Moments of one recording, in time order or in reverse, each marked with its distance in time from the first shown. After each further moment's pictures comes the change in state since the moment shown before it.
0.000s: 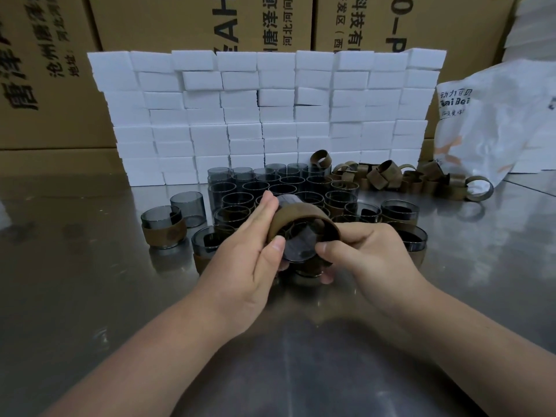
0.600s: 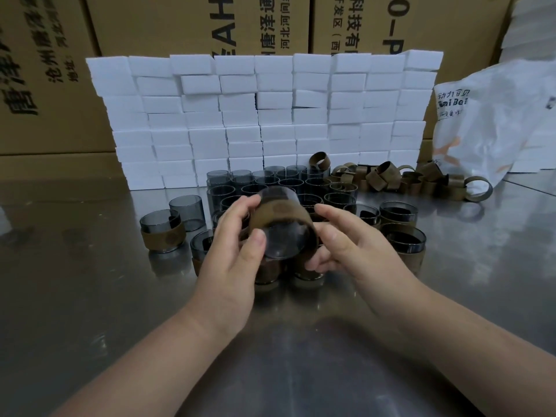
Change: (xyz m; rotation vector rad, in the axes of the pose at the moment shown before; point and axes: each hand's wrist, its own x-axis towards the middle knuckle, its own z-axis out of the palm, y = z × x) left_hand -0.002 -0.002 0.003 -0.279 0.182 -0.076; right_hand 0.002 0.006 0.001 0.048 -0.003 0.045
